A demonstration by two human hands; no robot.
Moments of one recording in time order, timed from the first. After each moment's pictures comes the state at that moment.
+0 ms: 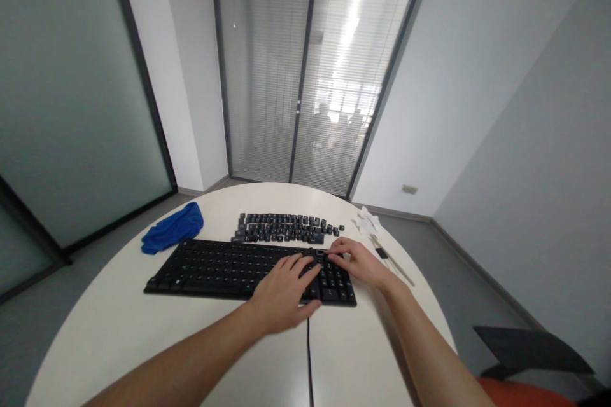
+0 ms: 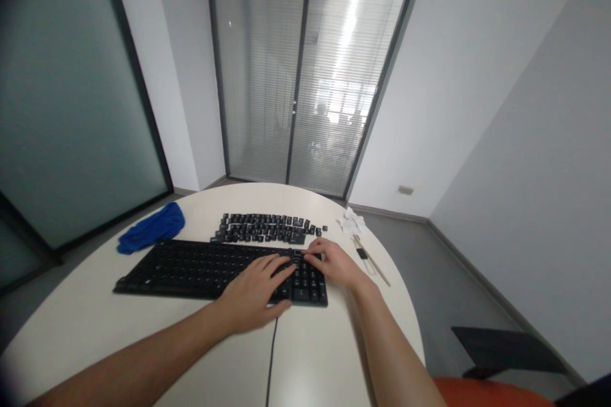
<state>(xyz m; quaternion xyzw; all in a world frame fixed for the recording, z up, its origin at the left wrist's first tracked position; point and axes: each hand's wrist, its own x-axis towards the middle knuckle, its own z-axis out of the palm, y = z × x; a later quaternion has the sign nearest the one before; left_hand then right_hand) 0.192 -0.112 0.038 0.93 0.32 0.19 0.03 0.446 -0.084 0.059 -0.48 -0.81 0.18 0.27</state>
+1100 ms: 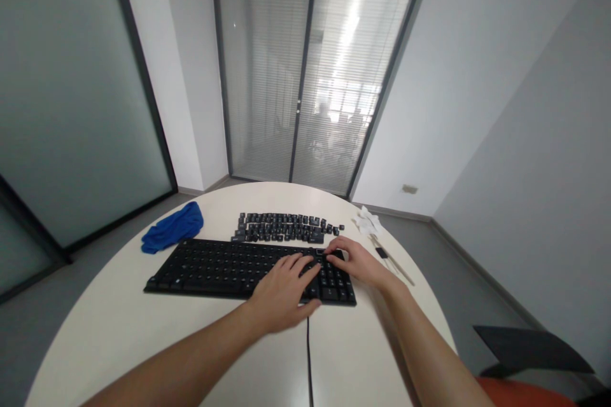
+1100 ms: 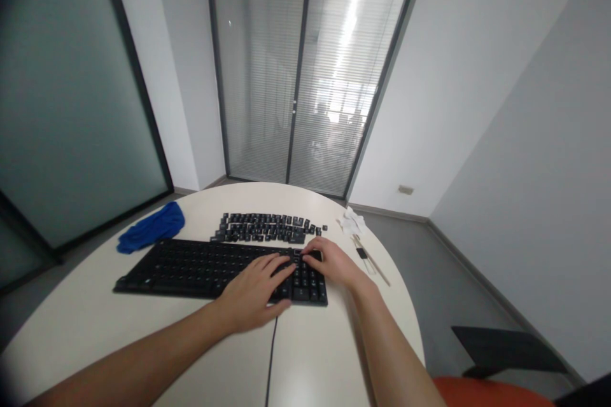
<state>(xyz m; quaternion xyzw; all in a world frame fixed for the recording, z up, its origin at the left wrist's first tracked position) 0.192 -0.111 0.037 0.93 0.32 0.18 0.03 0.443 -0.084 0.060 -0.48 -0.81 0.18 0.28</state>
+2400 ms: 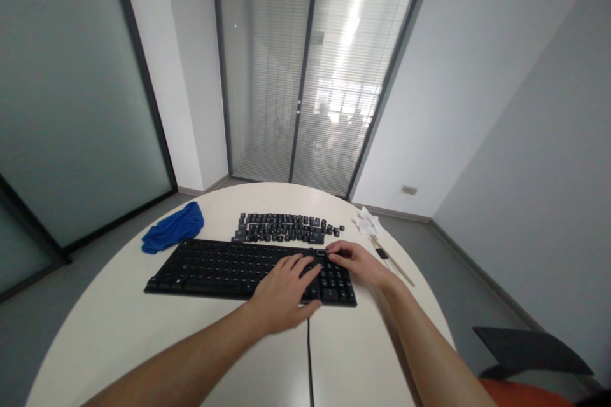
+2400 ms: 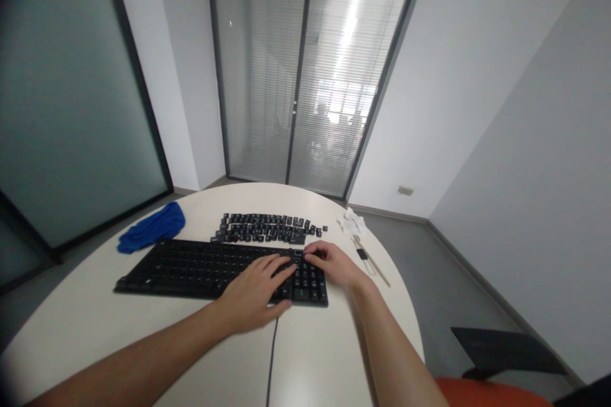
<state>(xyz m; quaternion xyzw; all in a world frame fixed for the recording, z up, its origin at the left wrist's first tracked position) 0.192 -0.111 0.037 0.93 0.32 0.18 0.04 0.451 -0.080 0.047 -0.47 -0.73 0.36 0.33</state>
